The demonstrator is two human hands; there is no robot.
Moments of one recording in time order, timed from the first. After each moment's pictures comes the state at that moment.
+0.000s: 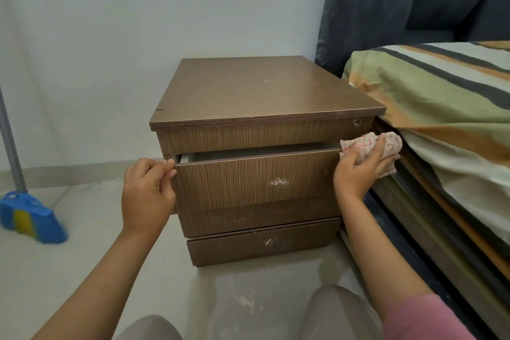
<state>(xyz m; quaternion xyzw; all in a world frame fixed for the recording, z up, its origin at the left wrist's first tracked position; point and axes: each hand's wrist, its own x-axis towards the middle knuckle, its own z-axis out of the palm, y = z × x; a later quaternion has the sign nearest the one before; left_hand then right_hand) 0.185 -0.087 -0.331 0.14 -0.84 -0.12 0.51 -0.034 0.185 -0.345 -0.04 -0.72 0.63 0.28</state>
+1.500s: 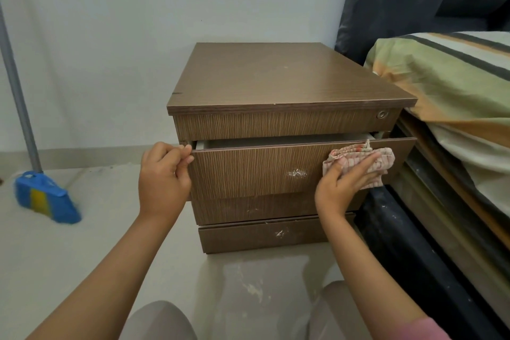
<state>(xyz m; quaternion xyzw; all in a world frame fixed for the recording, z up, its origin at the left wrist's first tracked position) 0.183 -0.086 -0.330 0.14 -0.84 -0.14 0.50 0.016 0.133 -0.383 0.01 -0.72 0.65 0.25</state>
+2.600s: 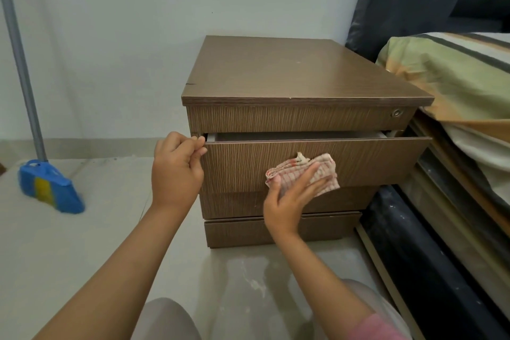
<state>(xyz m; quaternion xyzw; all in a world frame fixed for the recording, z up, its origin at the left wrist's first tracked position) 0.183 -0.088 -0.331 0.15 -0.84 -0.15 0.50 0.081 0.058 -0.427 0.14 -0.77 0.59 0.21</state>
